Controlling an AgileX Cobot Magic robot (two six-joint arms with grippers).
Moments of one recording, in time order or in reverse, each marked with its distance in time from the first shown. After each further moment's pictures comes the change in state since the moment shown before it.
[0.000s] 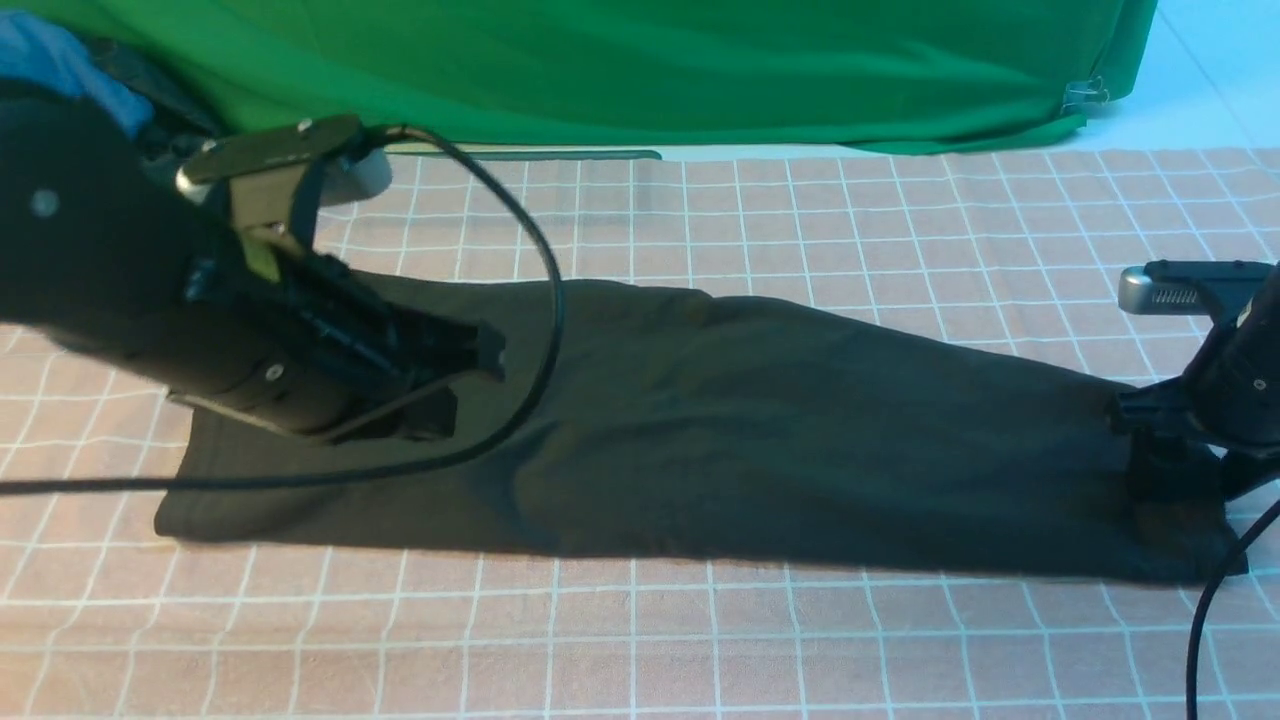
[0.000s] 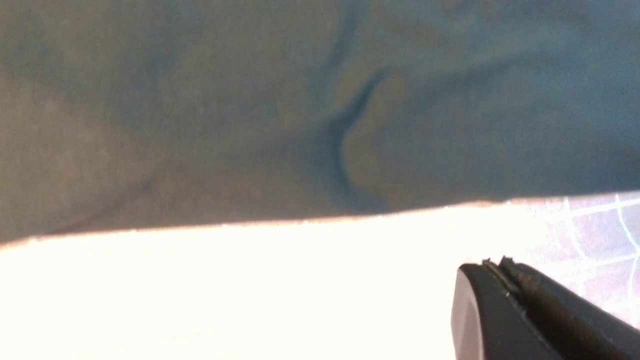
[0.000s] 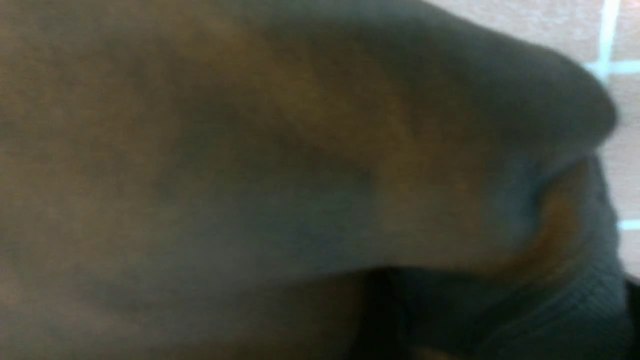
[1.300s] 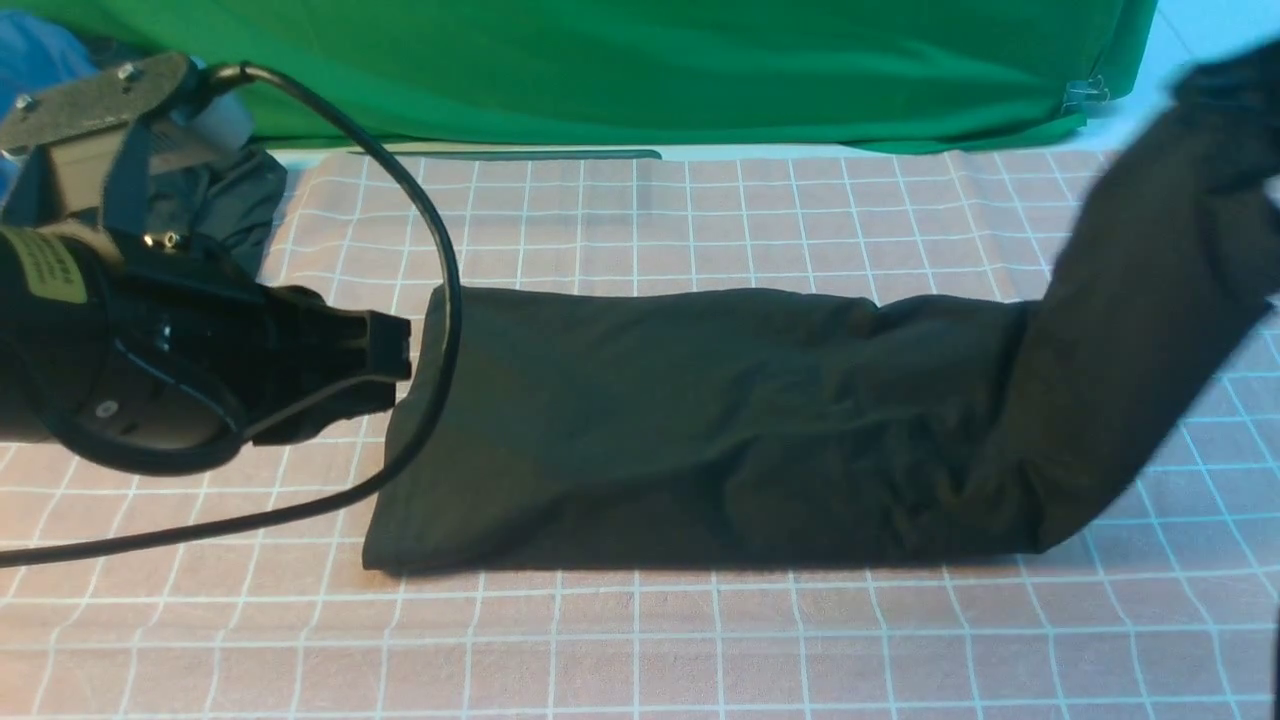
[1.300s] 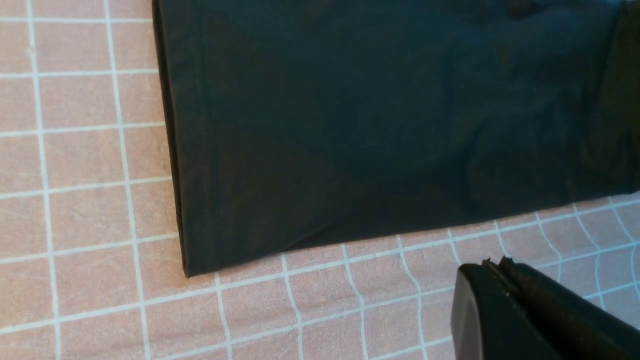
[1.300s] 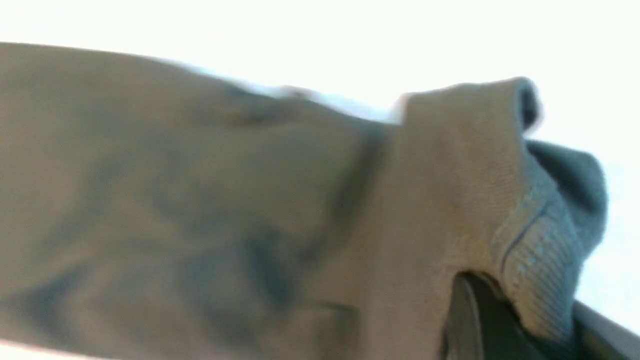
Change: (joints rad) right arm 0.242 -0.341 -0.402 0.015 0.264 0.079; left arm 0.000 -0.245 0.048 -0.005 -0.012 0.009
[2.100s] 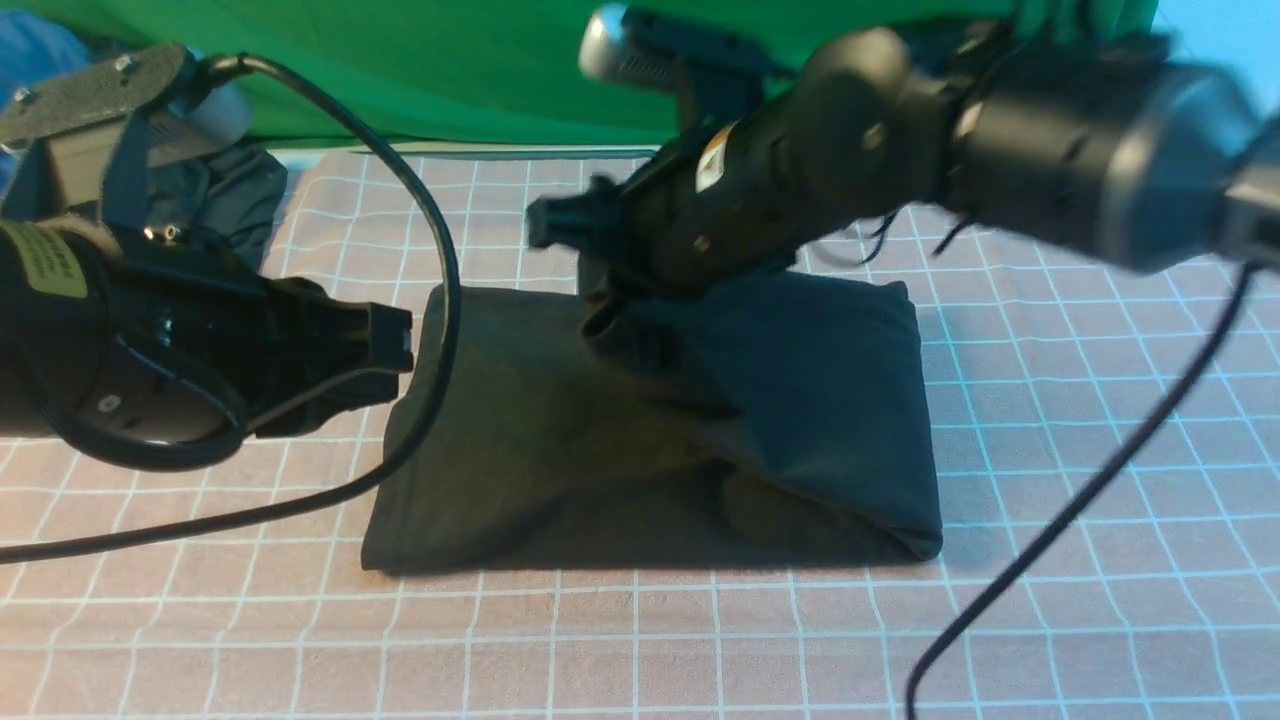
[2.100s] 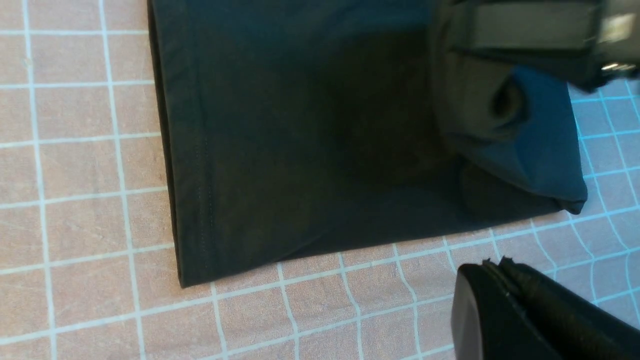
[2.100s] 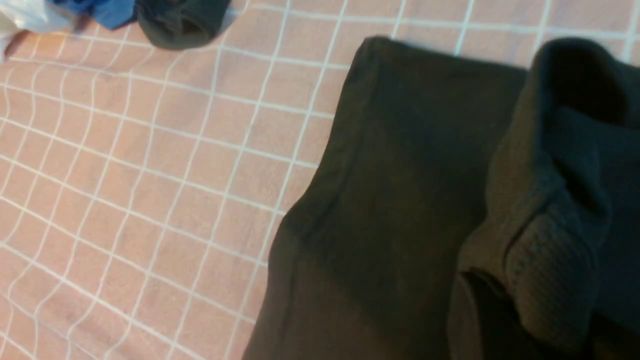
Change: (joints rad) right arm 0.499 0.369 -0.019 0.216 -0.577 0.277; left arm 0.000 0.000 0.000 -0.002 -0.015 0.003
